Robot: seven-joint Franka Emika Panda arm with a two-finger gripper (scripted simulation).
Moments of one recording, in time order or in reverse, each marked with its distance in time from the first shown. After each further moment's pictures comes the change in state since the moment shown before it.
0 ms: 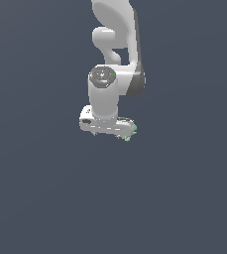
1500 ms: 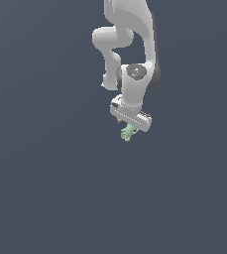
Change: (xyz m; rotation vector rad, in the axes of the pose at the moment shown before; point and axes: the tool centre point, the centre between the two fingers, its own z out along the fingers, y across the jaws) arm -0.095 -0.091 0.042 0.024 0.046 0.493
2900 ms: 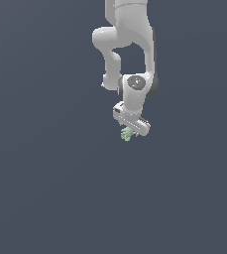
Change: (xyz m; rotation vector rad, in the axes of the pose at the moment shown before) arm -0.018 0.000 0.051 0.005 0.004 0.067
